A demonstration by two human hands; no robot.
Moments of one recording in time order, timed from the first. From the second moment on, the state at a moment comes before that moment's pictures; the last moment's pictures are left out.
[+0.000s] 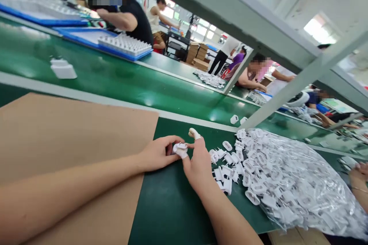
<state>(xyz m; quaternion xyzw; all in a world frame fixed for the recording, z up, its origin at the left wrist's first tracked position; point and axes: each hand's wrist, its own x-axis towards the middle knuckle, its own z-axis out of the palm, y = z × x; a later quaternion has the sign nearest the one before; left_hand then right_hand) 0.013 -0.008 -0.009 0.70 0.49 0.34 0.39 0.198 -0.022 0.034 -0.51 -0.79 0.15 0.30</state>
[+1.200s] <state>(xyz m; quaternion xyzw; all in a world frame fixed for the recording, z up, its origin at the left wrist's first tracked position) -0.032 0.159 -0.021 0.66 0.50 0.52 -0.20 0.219 -0.009 0.040 -0.56 -0.80 0.15 0.17</state>
